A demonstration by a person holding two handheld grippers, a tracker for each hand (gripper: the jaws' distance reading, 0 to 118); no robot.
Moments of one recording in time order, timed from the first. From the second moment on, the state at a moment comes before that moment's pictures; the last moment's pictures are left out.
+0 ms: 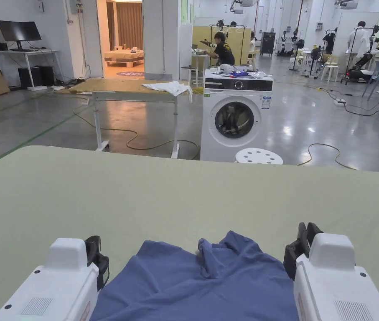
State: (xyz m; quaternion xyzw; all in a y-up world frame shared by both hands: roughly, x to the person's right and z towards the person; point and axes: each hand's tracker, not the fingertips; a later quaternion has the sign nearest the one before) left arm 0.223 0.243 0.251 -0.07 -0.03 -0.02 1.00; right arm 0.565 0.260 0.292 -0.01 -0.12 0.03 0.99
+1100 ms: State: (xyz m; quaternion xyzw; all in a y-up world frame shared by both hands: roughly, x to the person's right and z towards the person) left arm 0.098 0.125 0.241 -0.44 0.06 0.08 0.89; right arm 0.562 0.192 0.248 -0.16 -0.05 0.03 0.99
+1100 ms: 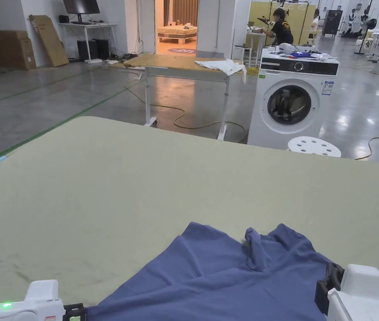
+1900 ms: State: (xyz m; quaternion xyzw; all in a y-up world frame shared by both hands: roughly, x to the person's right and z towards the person) left arm 0.103 0.142 0.240 -0.41 0.02 0.07 0.91; right arm 0.639 0.145 0.007 -0.42 0.03 0.08 0.90
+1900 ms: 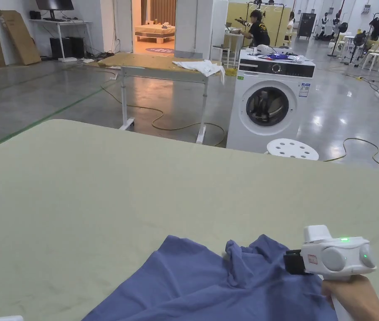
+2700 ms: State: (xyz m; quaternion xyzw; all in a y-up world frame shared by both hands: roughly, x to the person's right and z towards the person) left arm 0.102 0.171 0.238 -0.33 0.02 0.08 0.94; right arm 0.651 0.179 0.046 -0.34 0.05 0.00 0.94
